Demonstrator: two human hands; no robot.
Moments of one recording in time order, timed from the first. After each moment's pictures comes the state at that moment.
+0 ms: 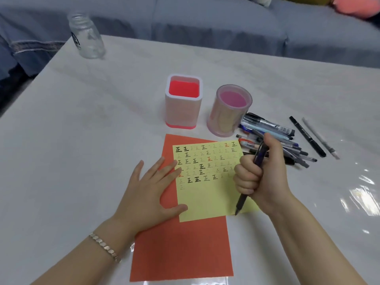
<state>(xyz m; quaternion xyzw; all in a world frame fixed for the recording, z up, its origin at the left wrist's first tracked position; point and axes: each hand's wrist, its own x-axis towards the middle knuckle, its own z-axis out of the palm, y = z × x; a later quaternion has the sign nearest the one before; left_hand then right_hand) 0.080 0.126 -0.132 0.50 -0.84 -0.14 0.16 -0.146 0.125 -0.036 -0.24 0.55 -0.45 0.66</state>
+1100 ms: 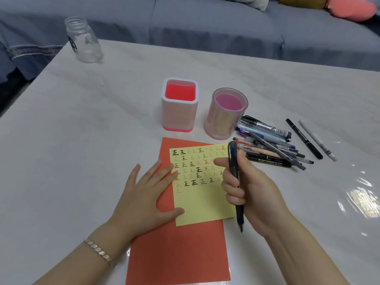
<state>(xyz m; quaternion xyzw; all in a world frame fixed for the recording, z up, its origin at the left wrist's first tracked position) 0.080 0.126 -0.131 0.50 -0.85 -0.14 0.14 -0.125 0.146 -0.022 -0.25 0.51 -0.46 0.68</state>
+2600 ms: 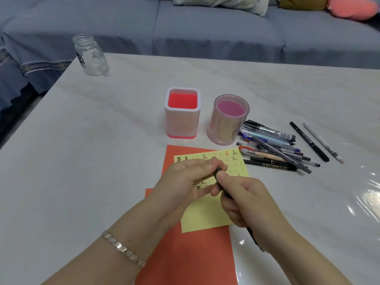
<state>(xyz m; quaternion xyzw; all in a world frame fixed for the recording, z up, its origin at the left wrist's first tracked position) 0.014 0.119 -0.019 0.41 -0.35 -0.76 0.35 -0.112 0.158 -0.010 -0.40 0.58 -0.37 0.61</state>
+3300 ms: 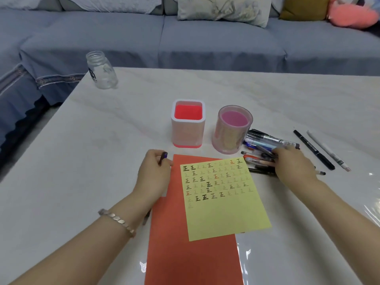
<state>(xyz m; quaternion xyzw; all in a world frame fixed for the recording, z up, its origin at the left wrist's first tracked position) 0.054 0.069 -0.062 0.69 -0.48 -0.39 0.38 -0.233 0.063 -0.075 -0.59 0.81 0.01 0.02</state>
